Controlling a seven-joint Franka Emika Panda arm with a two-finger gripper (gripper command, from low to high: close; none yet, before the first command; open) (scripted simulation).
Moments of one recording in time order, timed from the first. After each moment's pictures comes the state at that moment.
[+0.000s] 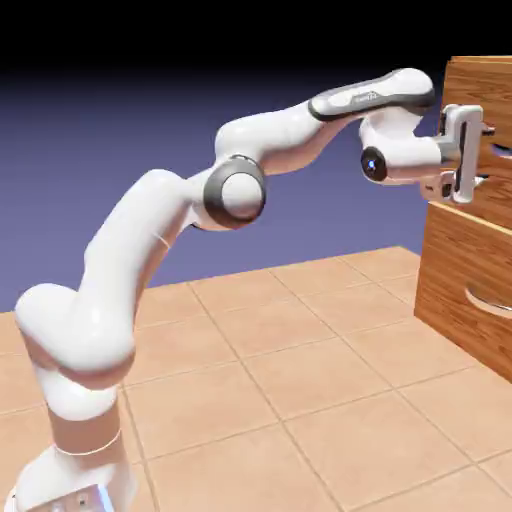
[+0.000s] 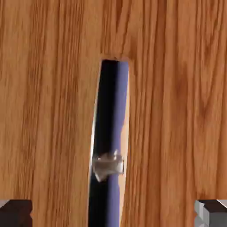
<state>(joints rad) -2.81 -0.81 2.74 -0.74 2.61 3.23 0.03</state>
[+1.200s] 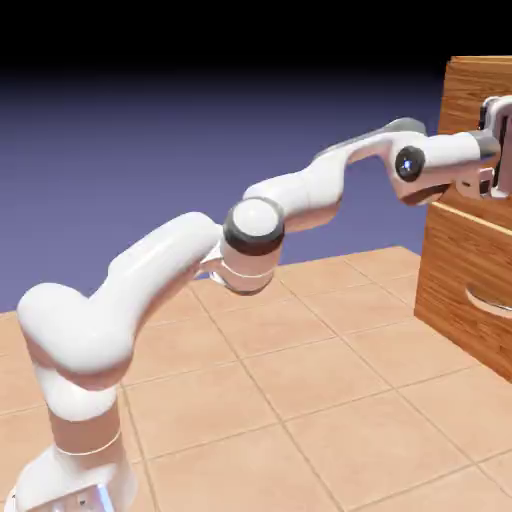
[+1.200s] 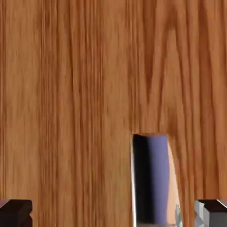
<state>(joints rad) -2.79 -1.23 2.04 -0.48 1.78 3.06 1.60</state>
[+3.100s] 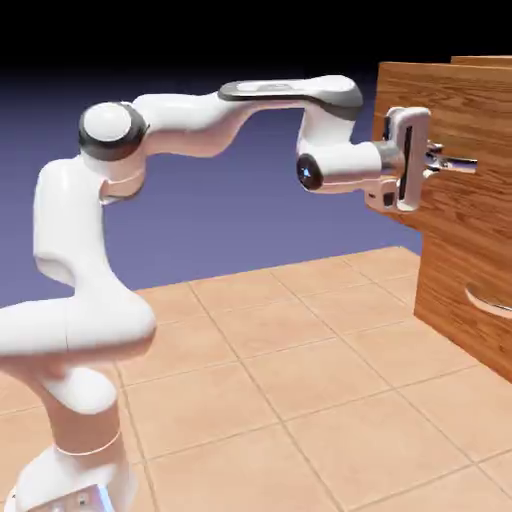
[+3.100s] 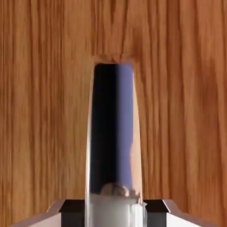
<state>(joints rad) -1.63 -0.75 1.46 -1.87 2.71 2.77 0.37</state>
